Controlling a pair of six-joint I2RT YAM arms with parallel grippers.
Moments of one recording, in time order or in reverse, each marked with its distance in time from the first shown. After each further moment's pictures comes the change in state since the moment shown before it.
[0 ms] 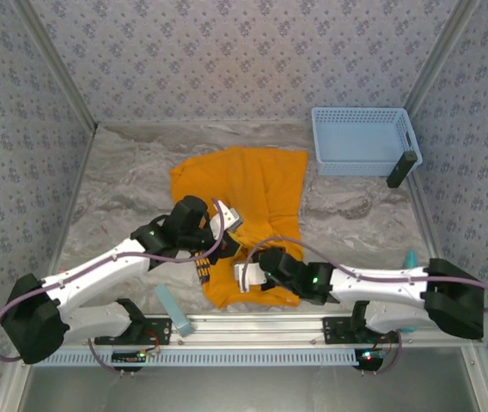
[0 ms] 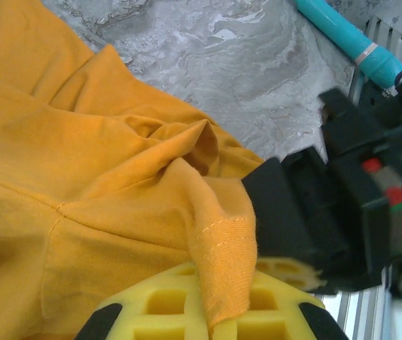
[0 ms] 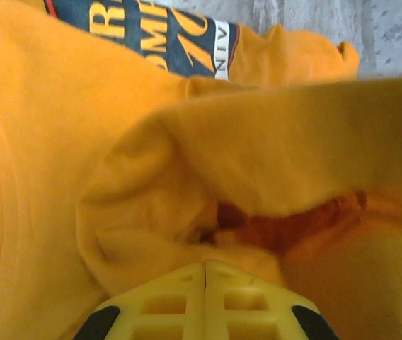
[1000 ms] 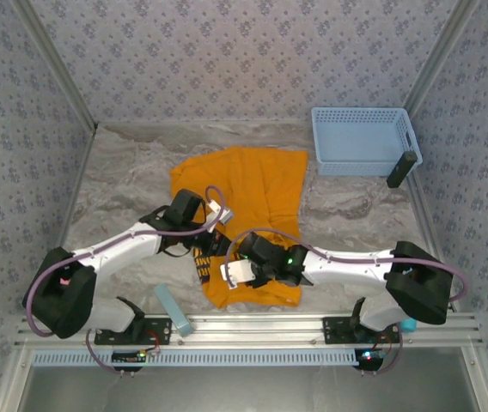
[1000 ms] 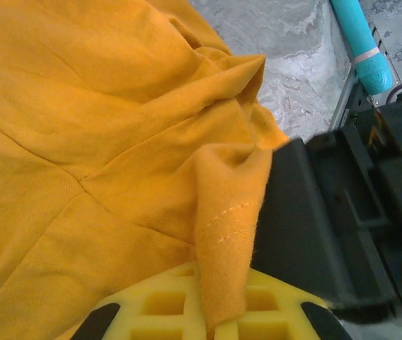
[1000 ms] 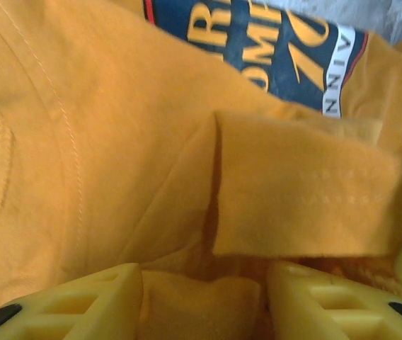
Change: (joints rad) left arm 0.188 0.213 -0.016 -0.029 0.263 -0.097; right arm -0.074 0.265 0.209 -0.164 -0.233 -0.070
